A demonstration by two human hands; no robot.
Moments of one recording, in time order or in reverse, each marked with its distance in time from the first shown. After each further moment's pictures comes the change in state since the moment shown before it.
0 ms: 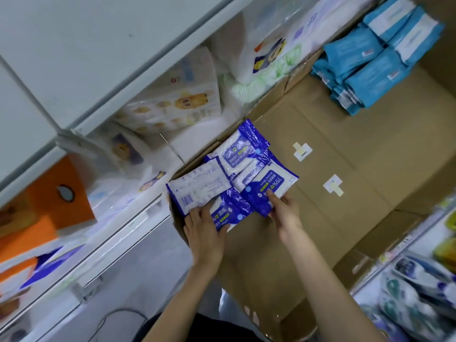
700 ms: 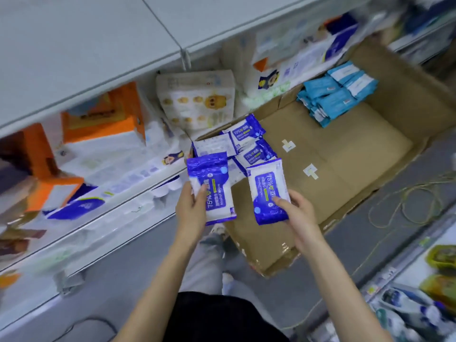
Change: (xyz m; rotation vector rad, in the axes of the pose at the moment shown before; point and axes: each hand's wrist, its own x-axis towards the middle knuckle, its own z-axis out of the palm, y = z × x) left_hand -0.169 -0.014 -0.105 -1.107 0.172 -0.077; right_hand -0.197 0.036 -0.104 -0.254 -0.290 -0.462
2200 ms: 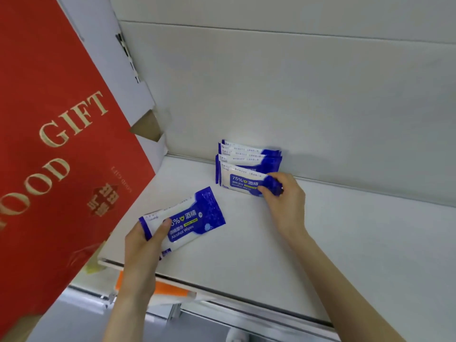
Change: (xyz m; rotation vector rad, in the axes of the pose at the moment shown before) left_hand 0.086 0.100 -0.659 -0.401 0.887 0.080; right_hand -0.130 -0.076 0.761 -0.527 -0.636 -0.948
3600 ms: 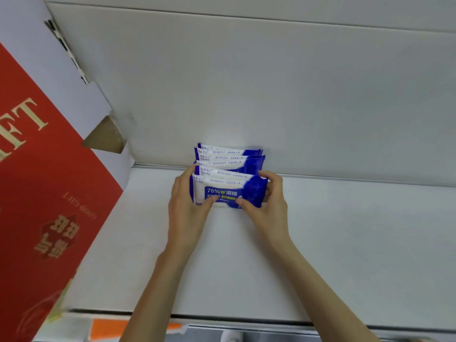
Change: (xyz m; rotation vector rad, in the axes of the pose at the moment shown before) left_hand 0.066 -0.003 0.104 0.315 -0.320 0.586; right_hand -0.014 -0.003 0.015 0.162 0.048 0.135
